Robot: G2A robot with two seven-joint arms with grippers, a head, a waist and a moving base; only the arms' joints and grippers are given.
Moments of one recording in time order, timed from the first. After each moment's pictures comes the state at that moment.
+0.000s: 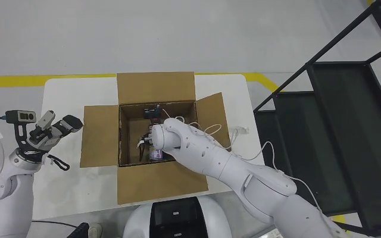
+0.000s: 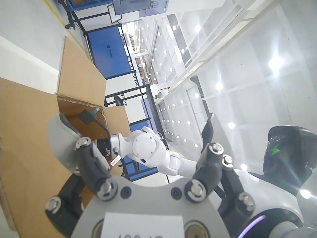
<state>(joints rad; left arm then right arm) 1.45 -0.99 -1.74 -1.46 -0.71 -0.47 -1.02 -0.66 -1.64 0.49 -0.97 -0.48 0.64 0.77</state>
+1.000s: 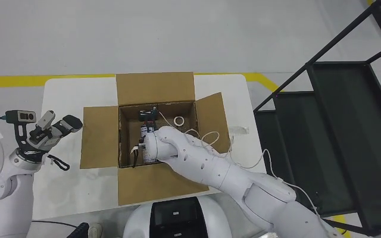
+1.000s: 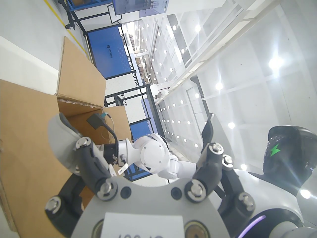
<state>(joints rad) 1.45 -0.99 -1.74 -1.46 -0.71 -0.47 -1.02 -0.77 -1.62 0.52 -1.21 -0.69 0.79 0.79</state>
